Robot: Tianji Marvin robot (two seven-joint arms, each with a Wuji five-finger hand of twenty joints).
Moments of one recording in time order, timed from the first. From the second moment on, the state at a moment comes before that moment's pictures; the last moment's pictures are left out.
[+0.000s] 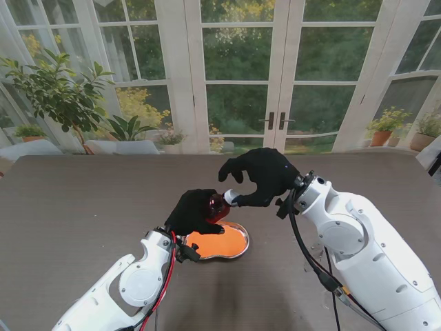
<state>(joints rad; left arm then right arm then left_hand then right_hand) 1.48 -1.21 -1.00 -1.58 0.27 -0.29 0.27 -1.29 -1.10 1.18 -1.65 -0.70 -0.60 -0.03 1.05 -1.25 0.87 -0.13 0.95 0.41 0.79 0.74 1.21 0.42 0.46 1.14 0.96 0.53 0.90 0.74 0.51 0.65 1.32 0.75 0.04 -0.90 1.24 -0.21 0.81 -0.16 0.63 0.41 1.12 -0.06 0.76 0.80 1.31 -0.08 1.33 0.85 0.90 0.15 1.63 0.92</state>
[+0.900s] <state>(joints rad) 1.49 -1.20 -1.01 -1.58 0.27 -0.29 0.26 -1.27 -1.11 1.13 -1.58 -0.82 -0.66 -0.21 1.05 -1.25 0.87 -0.13 0.95 0.41 0.79 0.74 1.21 0.42 0.46 1.14 0.96 0.53 0.90 0.74 0.51 0.65 1.32 0.75 0.20 -1.18 1.36 -0.23 1.03 -0.22 0.71 0.40 1.21 -0.07 0.80 0.81 1.31 -0.10 1.45 0.89 1.00 0.15 1.62 0.92</state>
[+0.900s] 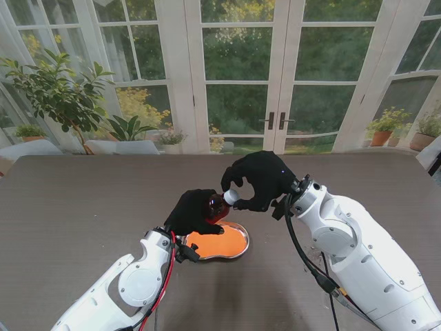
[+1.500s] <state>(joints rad) 1.48 -1.20 -1.00 -1.57 0.27 -0.29 0.27 -1.26 -1.11 1.09 -1.58 -0.83 -0.57 -0.23 1.05 -1.25 0.88 -0.13 0.95 0.41 0.79 0.74 1.21 0.42 0.46 1.14 0.96 0.53 0.90 0.74 0.51 0.65 1.32 0.75 0.14 -1.06 1.34 -0.33 1.18 -0.11 0.85 0.32 1.33 -0.06 0.80 0.83 1.32 -0.07 1.56 0.94 1.08 0.17 1.65 0.92</state>
